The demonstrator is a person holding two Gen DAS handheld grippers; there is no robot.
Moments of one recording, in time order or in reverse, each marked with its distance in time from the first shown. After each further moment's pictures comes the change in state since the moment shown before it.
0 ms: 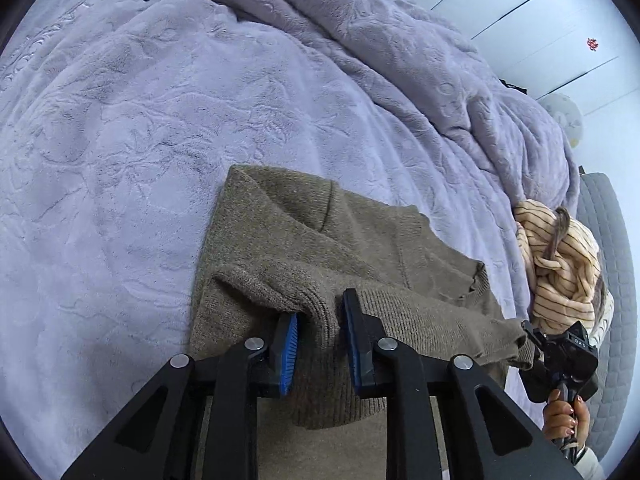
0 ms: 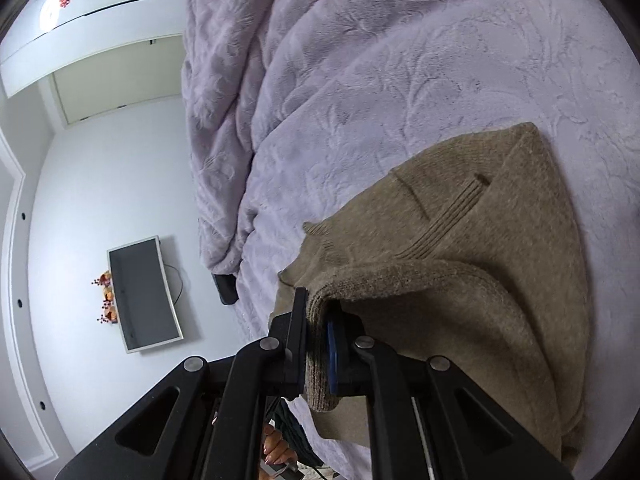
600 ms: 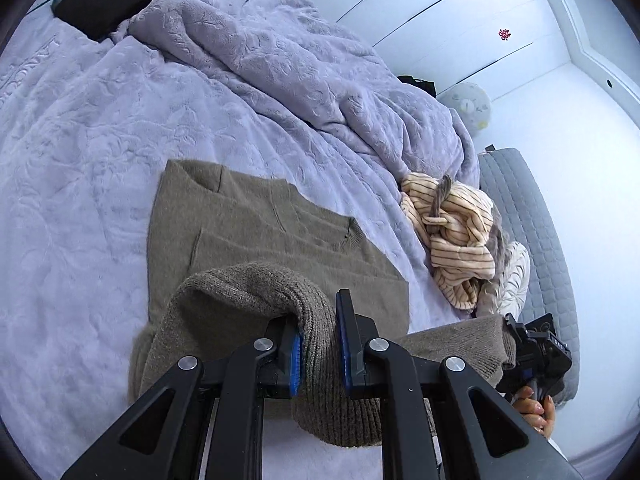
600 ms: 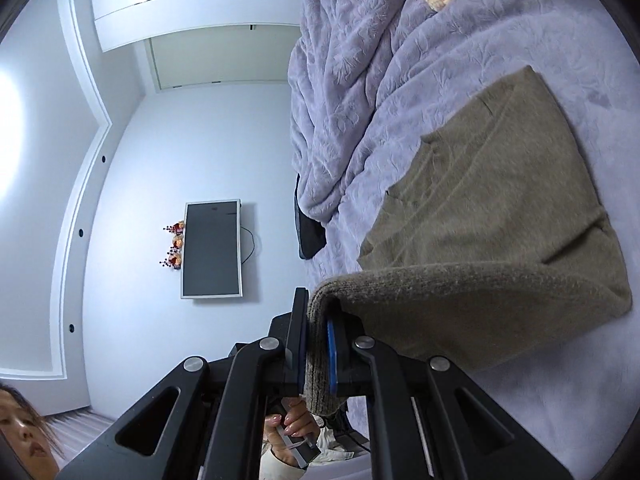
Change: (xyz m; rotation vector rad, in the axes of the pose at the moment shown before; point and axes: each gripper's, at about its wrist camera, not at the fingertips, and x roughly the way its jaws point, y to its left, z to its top) left arm -0.116 -0.030 -0.055 0.130 -0.029 -0.296; right arm -0.106 0.061 -0.156 -0.206 -0.029 0.266
